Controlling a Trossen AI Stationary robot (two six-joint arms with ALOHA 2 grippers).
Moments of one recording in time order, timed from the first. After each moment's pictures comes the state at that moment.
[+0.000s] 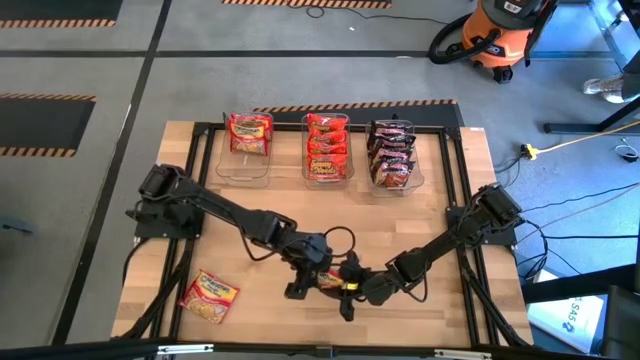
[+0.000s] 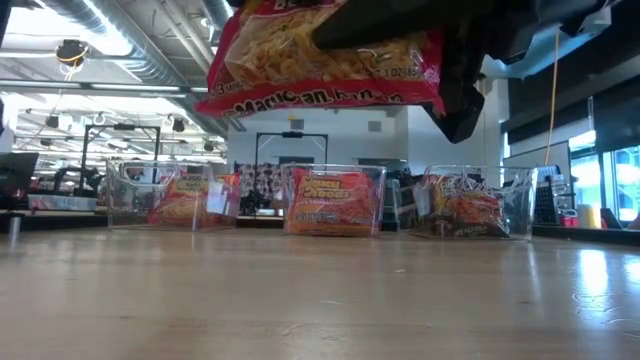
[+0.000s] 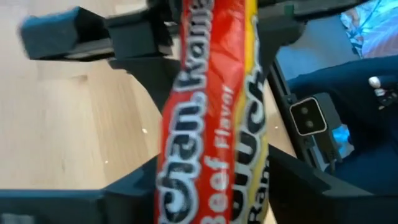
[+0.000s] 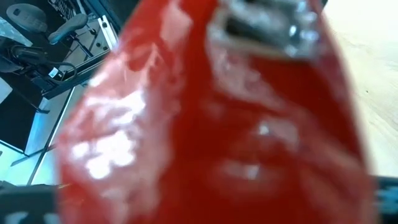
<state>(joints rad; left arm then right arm) -0.32 1.79 1.37 -0.41 0.19 -0.20 0.58 1.89 1.00 0.44 0.48 0.70</state>
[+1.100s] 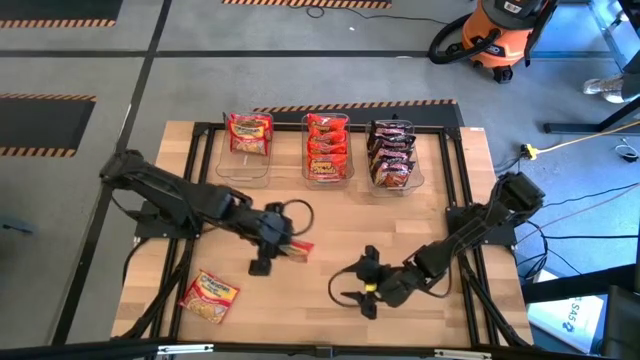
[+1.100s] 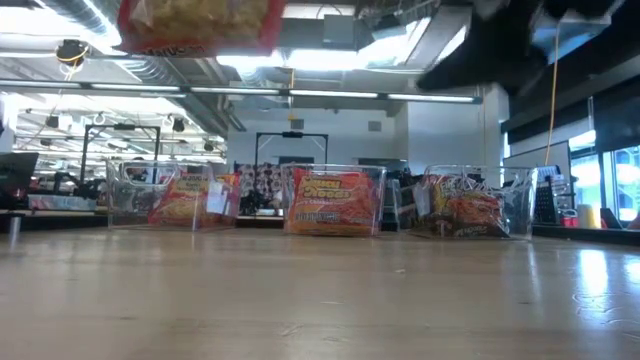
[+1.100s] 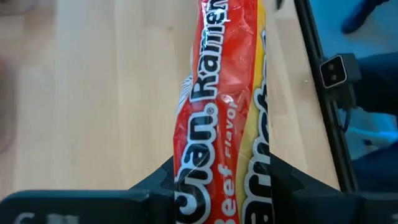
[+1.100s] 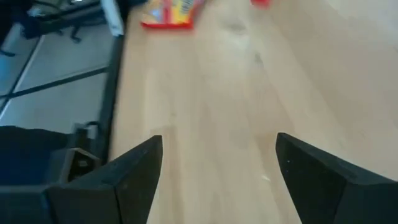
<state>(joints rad) -0.34 1.44 1.31 -0.80 -0.03 -0.25 0.65 1.67 0.96 0.07 0.48 0.66</state>
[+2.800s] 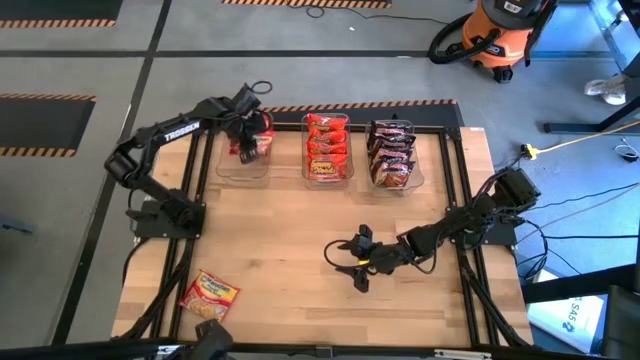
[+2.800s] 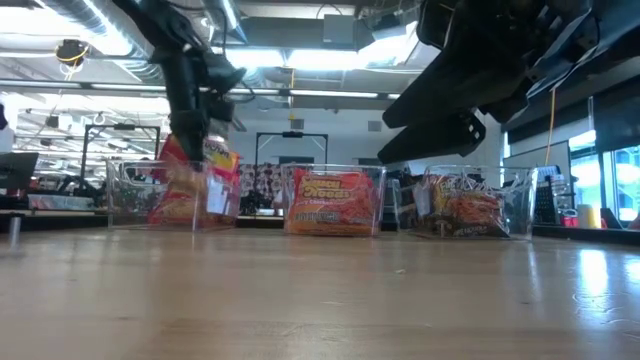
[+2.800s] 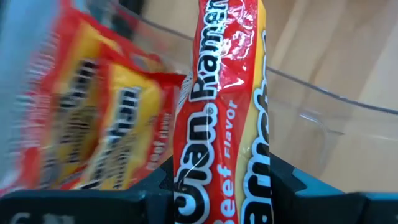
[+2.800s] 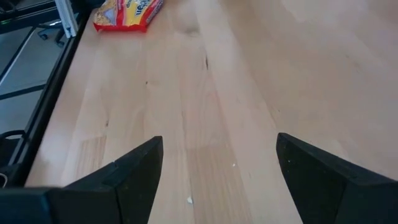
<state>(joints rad) 0.87 1.47 1.10 -0.85 0.05 0.50 0.45 1.68 0.76 0.35 0.37 0.49</state>
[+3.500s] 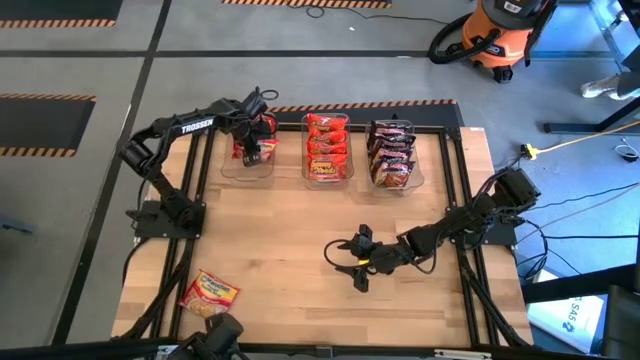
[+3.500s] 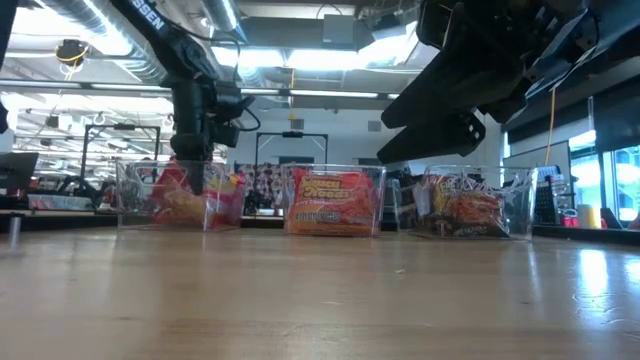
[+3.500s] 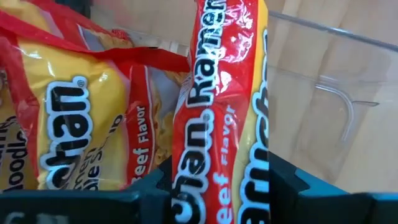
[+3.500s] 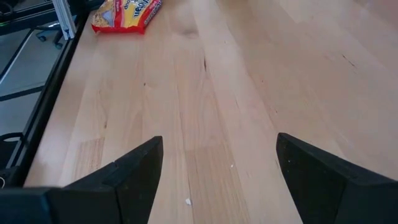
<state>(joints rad) 0.89 1.63 1.10 -0.82 0.07 0.59 0.45 1.68 0.76 0.35 0.37 0.50</state>
